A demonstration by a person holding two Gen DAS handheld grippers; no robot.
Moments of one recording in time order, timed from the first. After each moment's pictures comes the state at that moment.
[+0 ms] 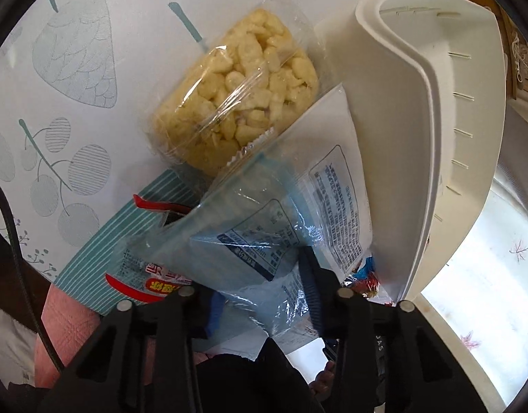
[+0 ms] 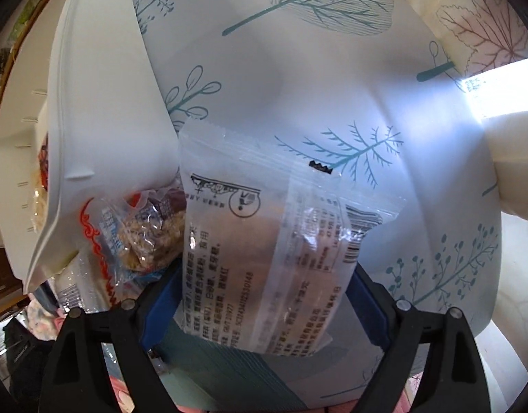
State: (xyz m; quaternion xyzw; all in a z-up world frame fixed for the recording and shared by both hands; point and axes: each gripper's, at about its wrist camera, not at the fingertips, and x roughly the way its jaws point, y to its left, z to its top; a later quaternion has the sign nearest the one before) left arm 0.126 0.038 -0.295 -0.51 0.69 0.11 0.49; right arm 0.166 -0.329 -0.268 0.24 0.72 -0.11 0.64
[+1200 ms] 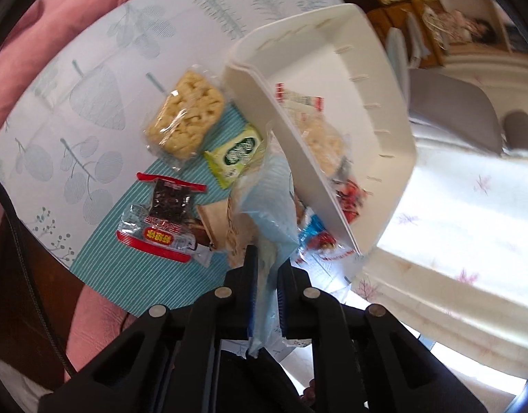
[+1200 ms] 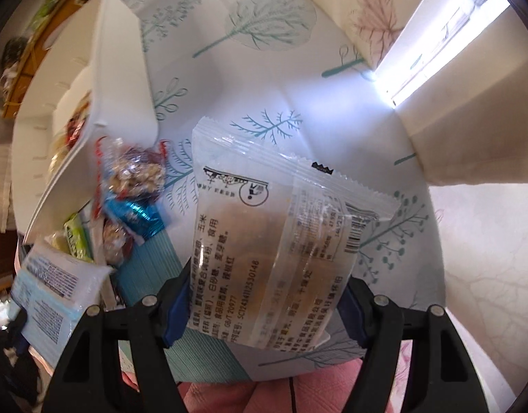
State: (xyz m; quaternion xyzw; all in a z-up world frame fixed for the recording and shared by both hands) left arm 0.091 0.009 -0.166 -0.45 0.62 0.06 0.64; right arm 0.086 -0.335 -0.226 0.21 0.69 -0.09 0.68
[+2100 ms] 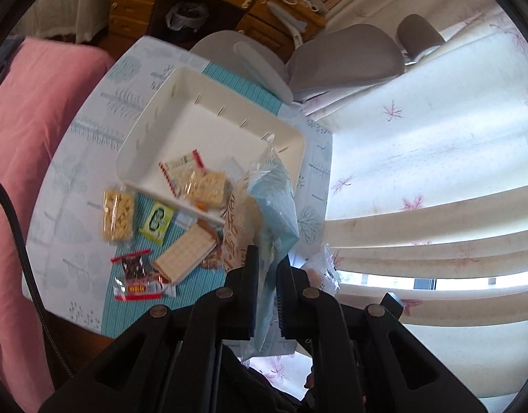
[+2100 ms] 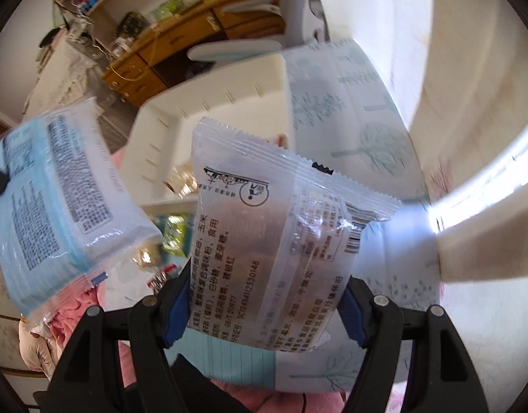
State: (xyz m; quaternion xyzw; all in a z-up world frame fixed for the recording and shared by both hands) left arm 0.140 -0.043 0.012 -0.28 0.58 -0.08 0.76; right arm 0.091 -0.290 -0.094 0.13 0.57 0.07 0.81
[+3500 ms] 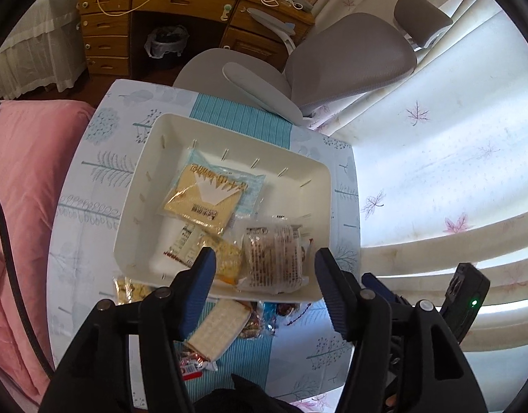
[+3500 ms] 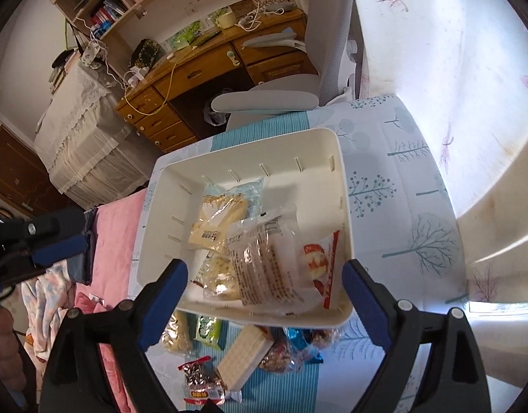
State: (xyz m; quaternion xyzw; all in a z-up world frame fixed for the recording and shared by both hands) left arm 0.232 -0.037 -0.035 -0.19 0.57 -0.09 0.79; right arm 0.195 -0.263 -0.079 0.15 0.51 0.09 0.84
